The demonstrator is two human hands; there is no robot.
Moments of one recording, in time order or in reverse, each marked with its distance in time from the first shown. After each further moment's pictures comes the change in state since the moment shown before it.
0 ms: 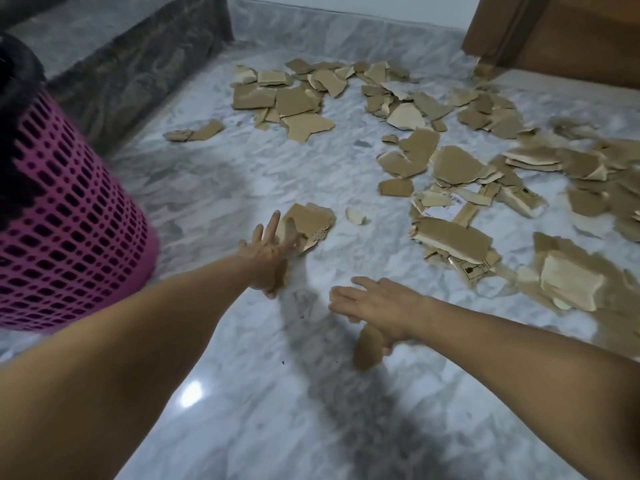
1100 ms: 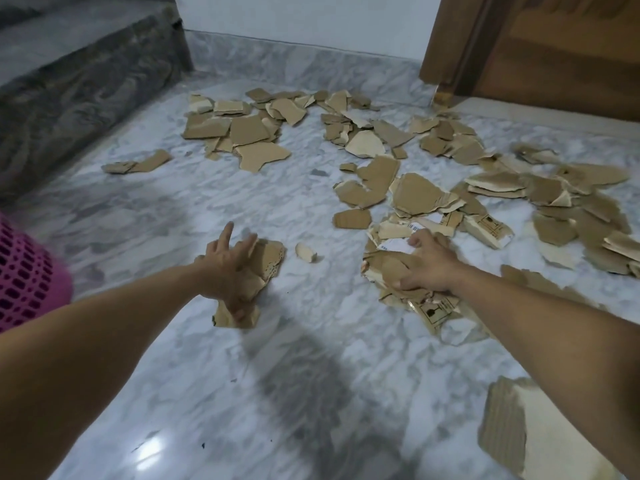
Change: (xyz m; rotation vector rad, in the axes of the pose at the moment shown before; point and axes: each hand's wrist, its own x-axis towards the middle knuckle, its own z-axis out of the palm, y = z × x) left_hand 0.073 0.015 -0.031 -0.157 0.057 -0.101; right_hand -0.031 0.192 0.039 0.920 0.401 0.875
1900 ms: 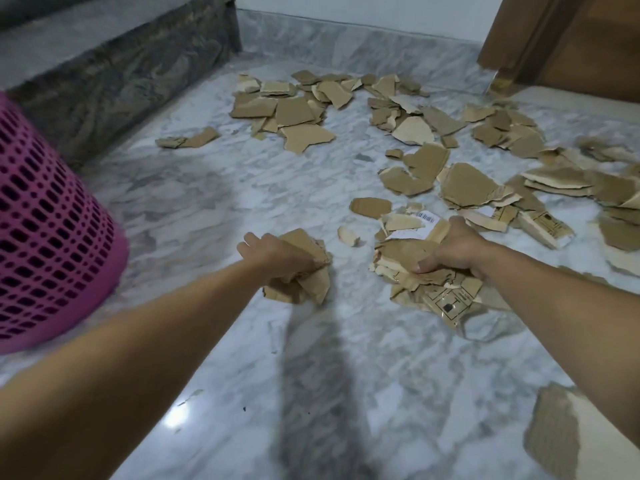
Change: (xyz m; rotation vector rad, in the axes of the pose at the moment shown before) left_hand -0.021 0.037 0.003 -0.540 -0.024 -0.523; right_hand 0.012 -0.037 0.011 0.252 -0.048 0.093
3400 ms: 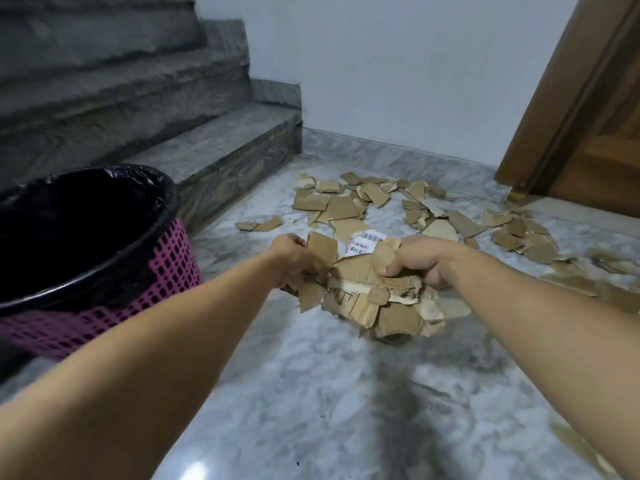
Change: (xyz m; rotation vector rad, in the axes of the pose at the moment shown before) left_hand -0.086 -0.013 -0.187 -0.760 -0.057 0.171; right_hand -0.095 -0.209 -0.038 0.247 -0.411 -0.111
